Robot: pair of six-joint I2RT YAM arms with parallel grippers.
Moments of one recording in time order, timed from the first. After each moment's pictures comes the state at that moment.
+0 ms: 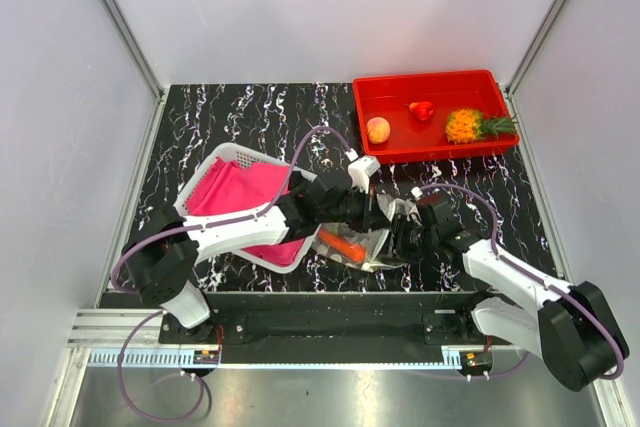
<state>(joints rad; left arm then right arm) -0.99 1.59 1.03 0.13 0.26 -0.69 0.48 1.07 0.42 -0.22 -0.45 0.81</state>
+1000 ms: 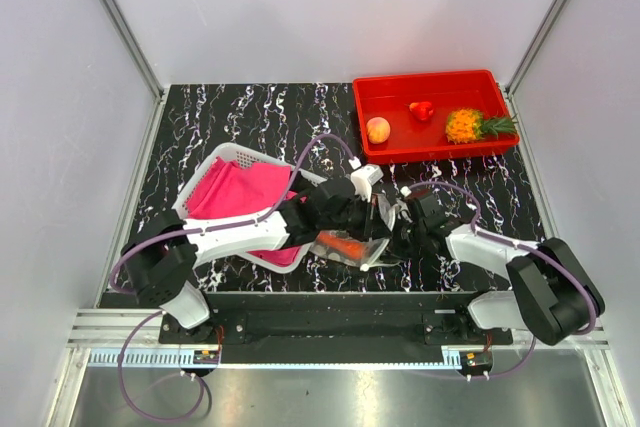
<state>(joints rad) -1.03 1.59 1.01 0.12 0.26 -0.70 0.48 1.31 0.46 -0.11 -0.43 0.76</state>
